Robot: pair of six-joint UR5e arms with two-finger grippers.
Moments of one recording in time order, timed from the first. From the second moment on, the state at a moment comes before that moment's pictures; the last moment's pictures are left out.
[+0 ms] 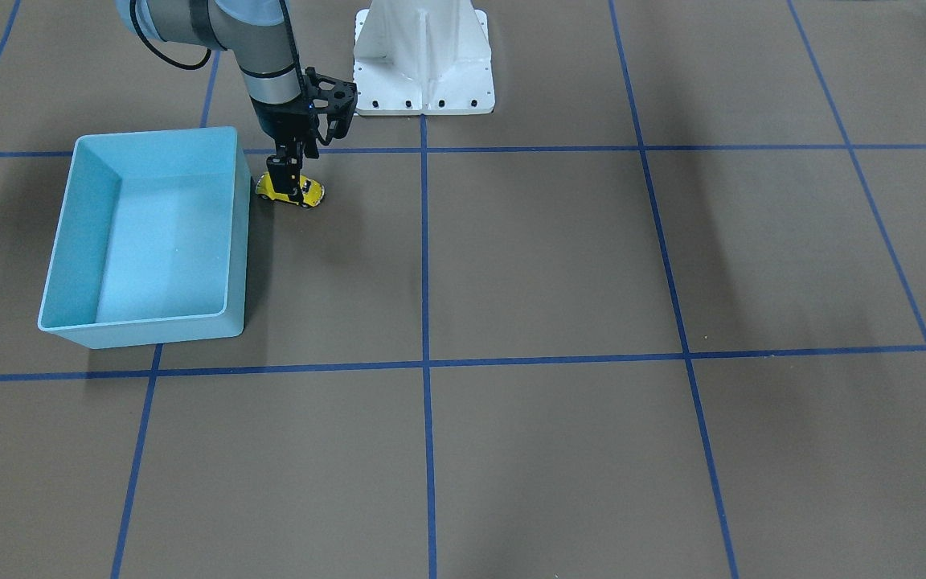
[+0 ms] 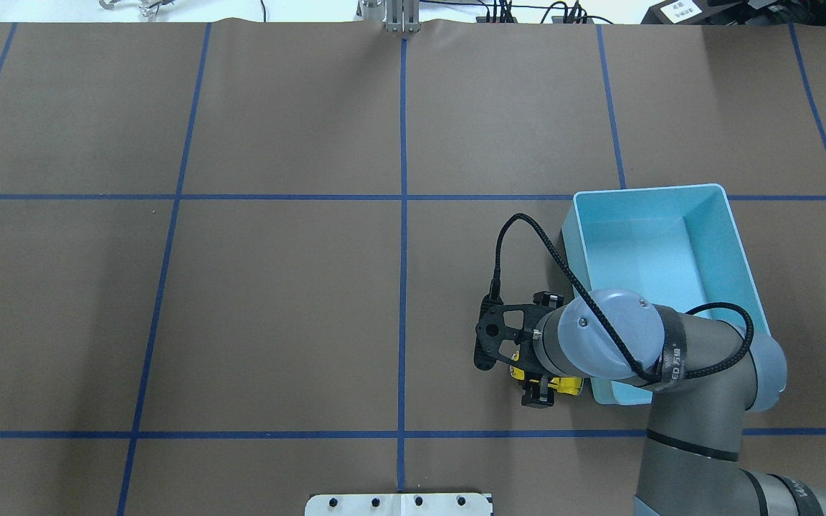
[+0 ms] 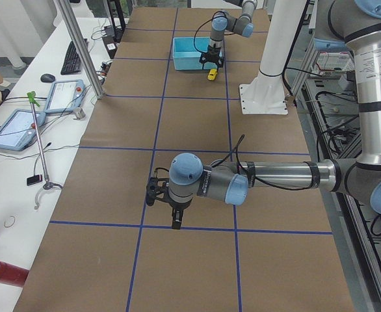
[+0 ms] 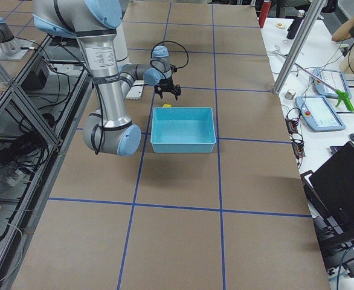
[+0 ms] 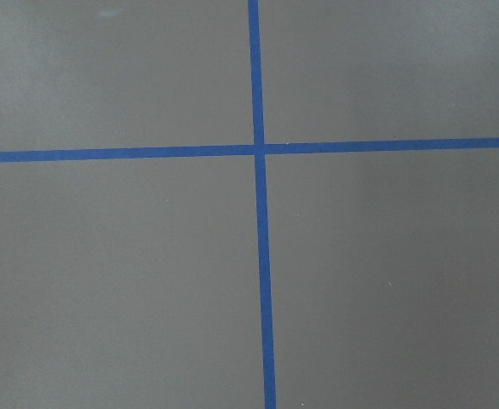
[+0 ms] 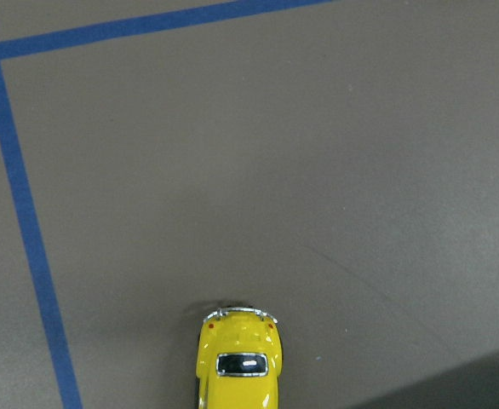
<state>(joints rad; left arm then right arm) -1.55 -1.37 -1.75 -1.83 -2.39 -0.15 0.34 -1.26 2.01 -1.54 1.69 -0.06</state>
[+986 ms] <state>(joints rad) -1.55 -1.37 -1.75 -1.83 -2.39 -0.15 0.32 -1.31 1.99 -1.51 1.69 -0.04</state>
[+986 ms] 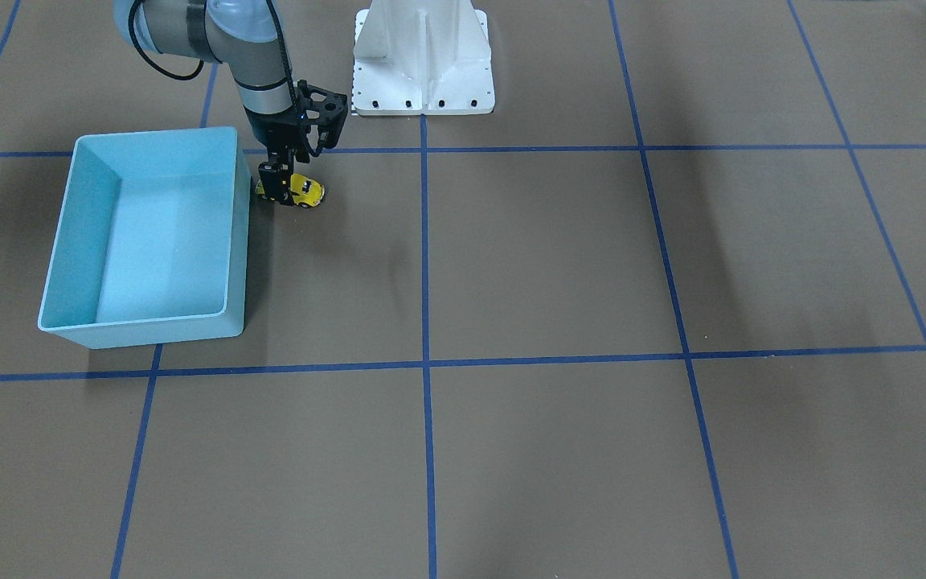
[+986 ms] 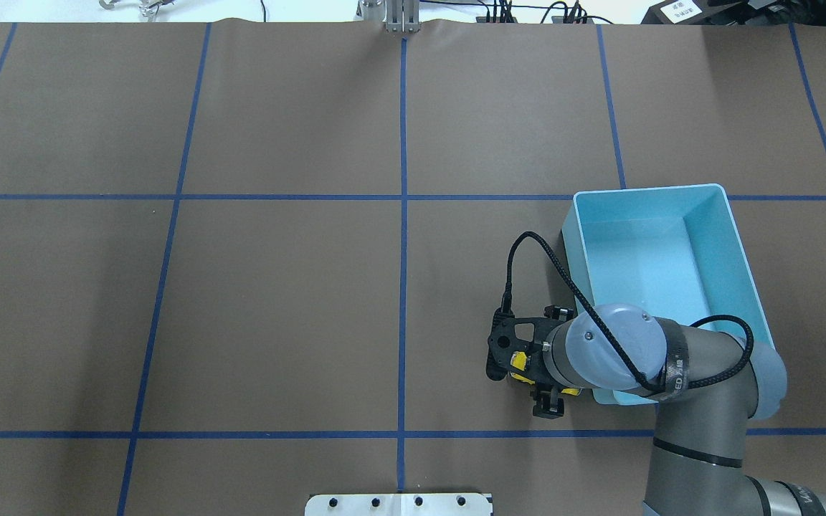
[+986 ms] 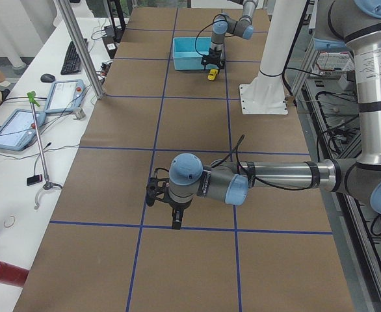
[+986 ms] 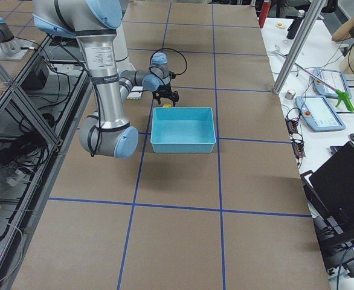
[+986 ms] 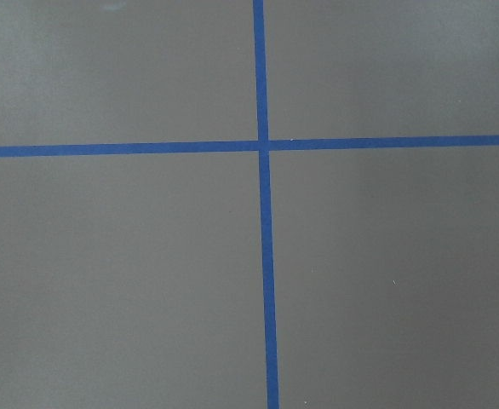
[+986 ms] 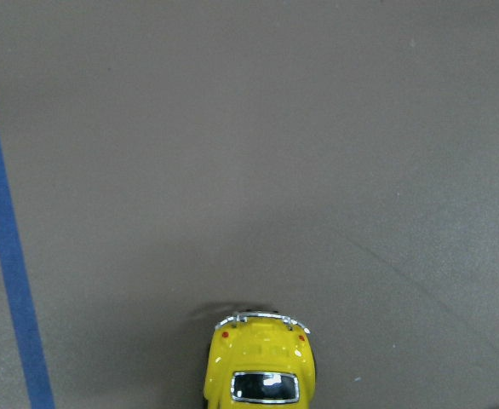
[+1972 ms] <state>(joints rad) -1.55 -1.37 -1.75 -1.83 -2.39 -0.15 0.30 -1.31 1.96 -1.51 1.70 -0.04</state>
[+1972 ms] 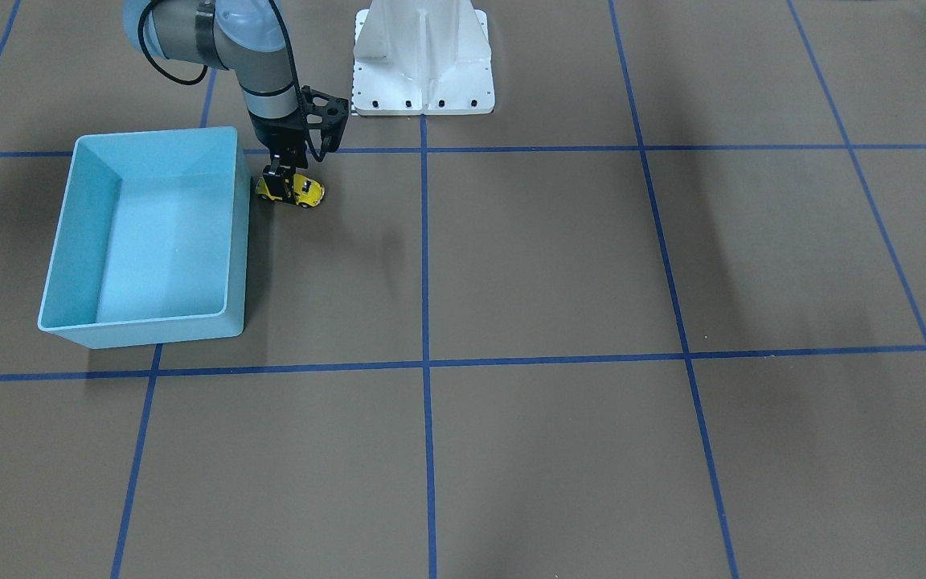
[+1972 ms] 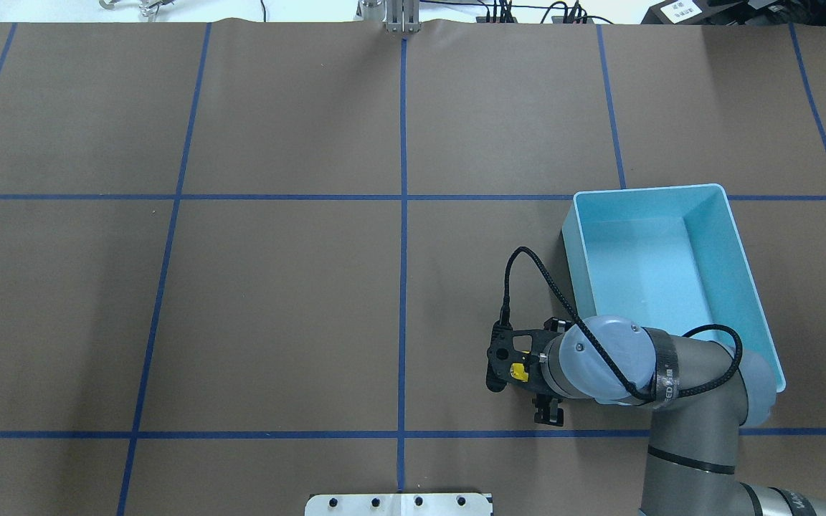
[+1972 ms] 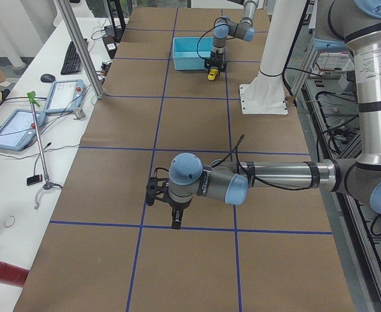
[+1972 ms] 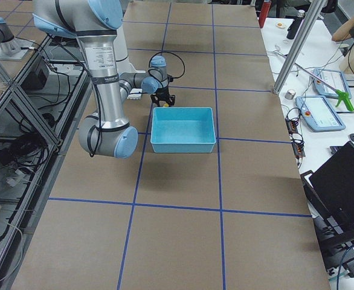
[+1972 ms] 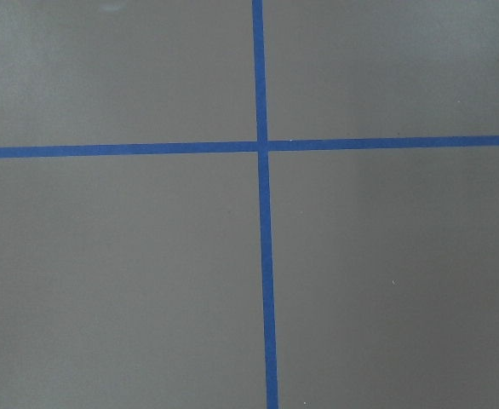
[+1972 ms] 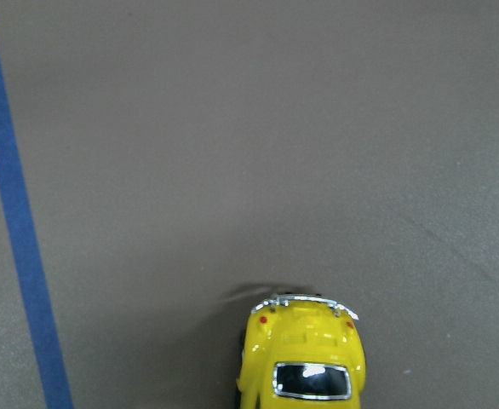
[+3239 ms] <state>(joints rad) -1.55 -1.37 -1.75 -1.83 -2.39 -0.15 0.69 -1.09 2.00 -1.73 2.06 -0.26</state>
